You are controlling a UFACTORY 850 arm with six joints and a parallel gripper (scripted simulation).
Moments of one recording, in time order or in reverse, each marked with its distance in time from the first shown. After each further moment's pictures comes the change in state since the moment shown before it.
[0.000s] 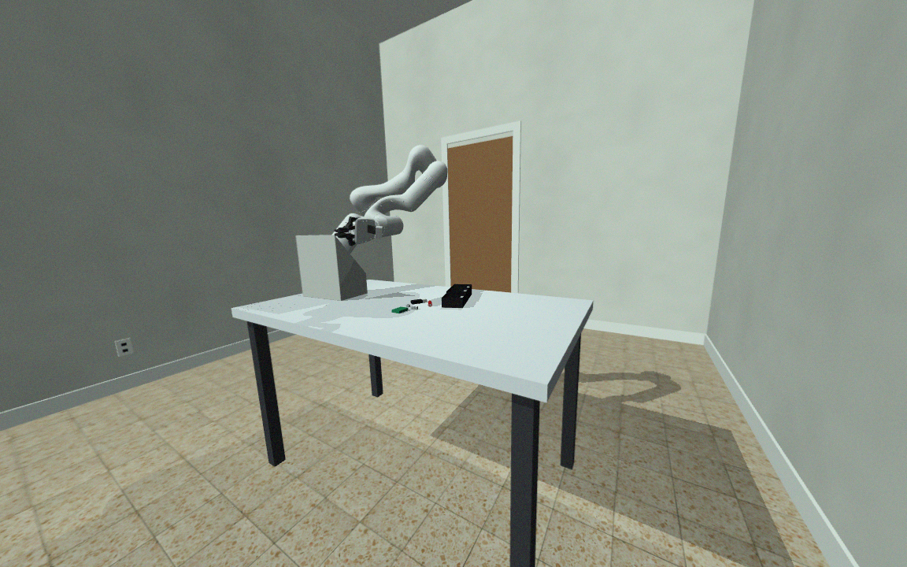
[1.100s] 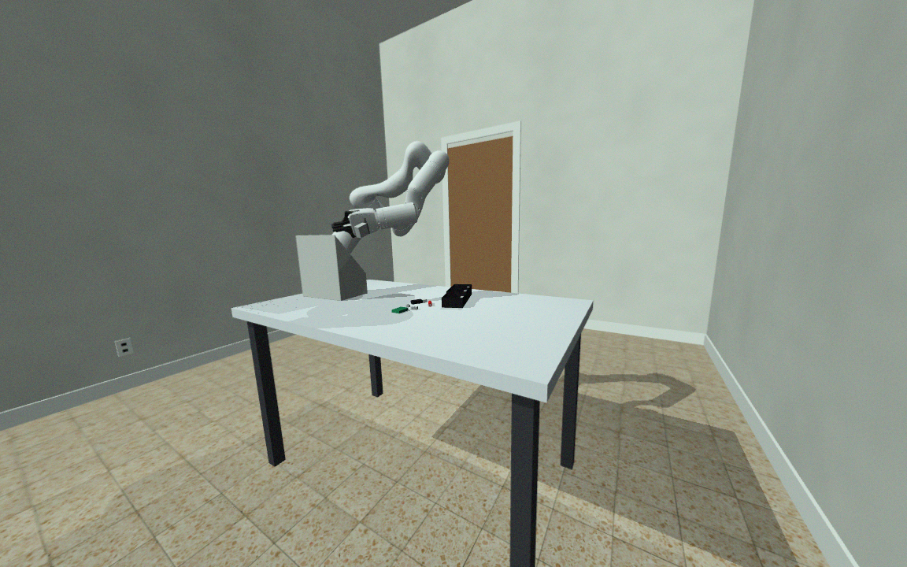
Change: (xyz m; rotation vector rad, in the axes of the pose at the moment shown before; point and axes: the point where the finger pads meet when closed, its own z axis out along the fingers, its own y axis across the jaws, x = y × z) arm -0.081 -0.001 -0.052 0.340 -0.722 -0.097
